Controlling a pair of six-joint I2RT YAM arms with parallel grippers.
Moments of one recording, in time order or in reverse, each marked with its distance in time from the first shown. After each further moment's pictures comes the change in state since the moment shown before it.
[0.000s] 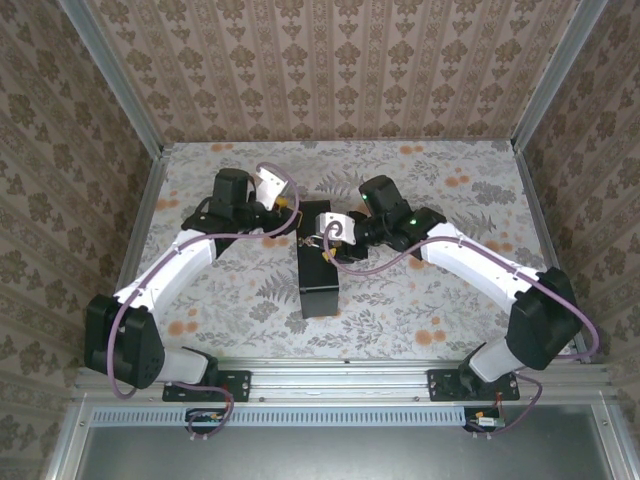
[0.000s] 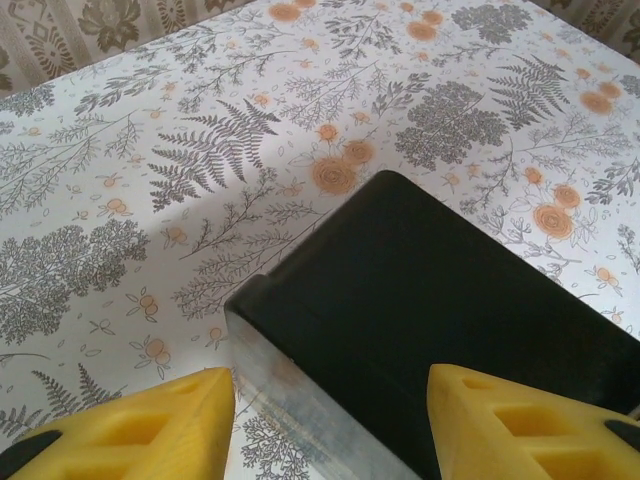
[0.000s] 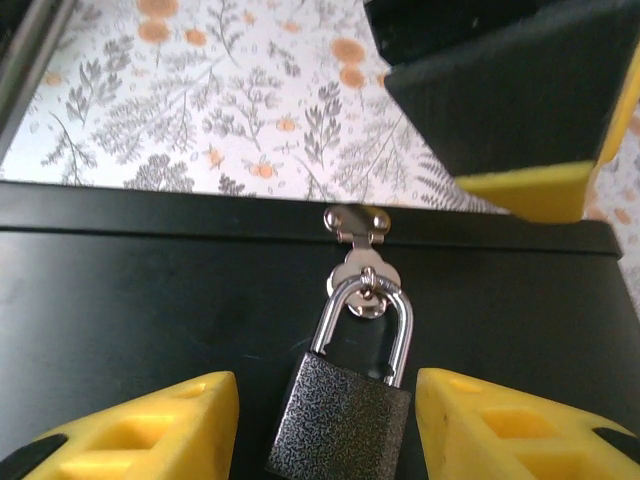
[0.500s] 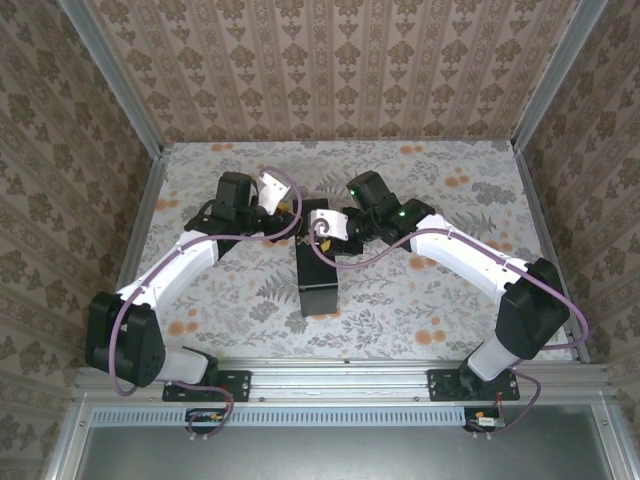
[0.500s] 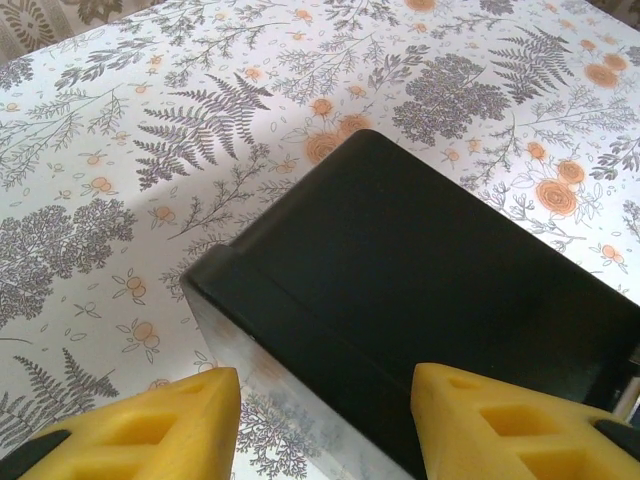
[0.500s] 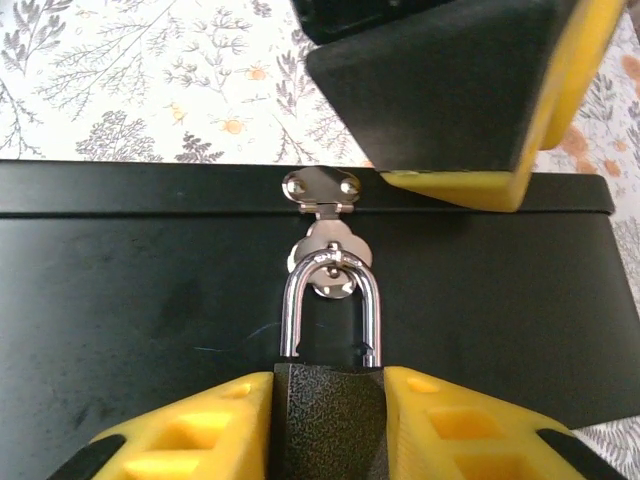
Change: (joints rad) left arm -0.010 0.011 -0.023 0.000 0.005 0.031; right arm 0.014 0.064 0.105 -0.087 0.124 0.012
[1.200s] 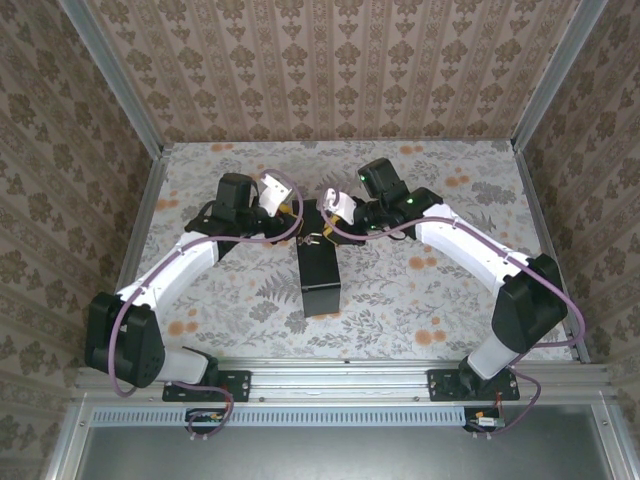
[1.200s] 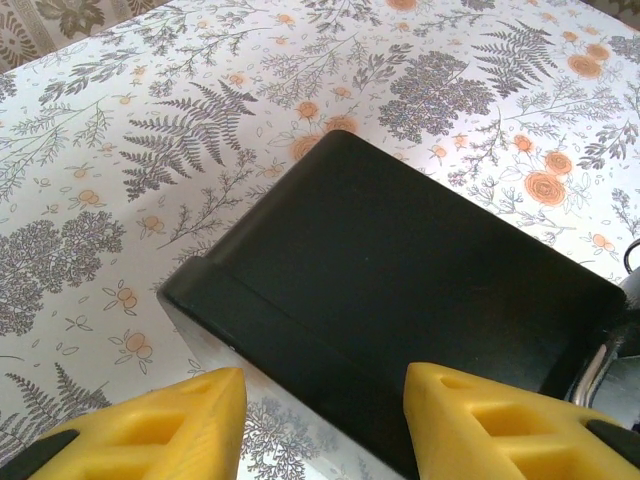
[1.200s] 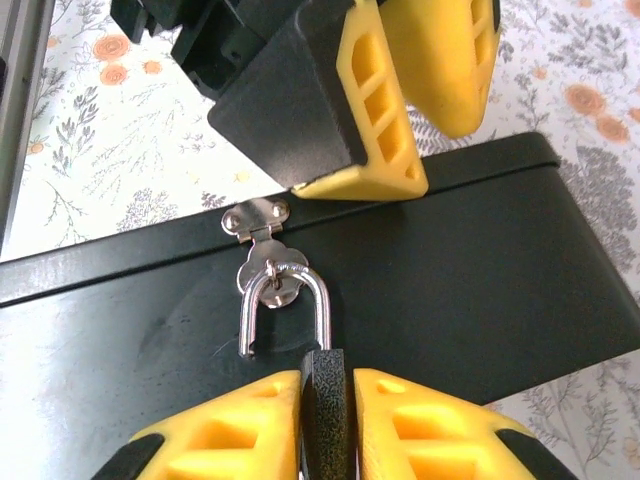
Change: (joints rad) left arm -0.004 -0.004 -0.010 0.007 0.017 0.028; right arm -0.083 0.030 0.048 -0.039 -0.162 0.211
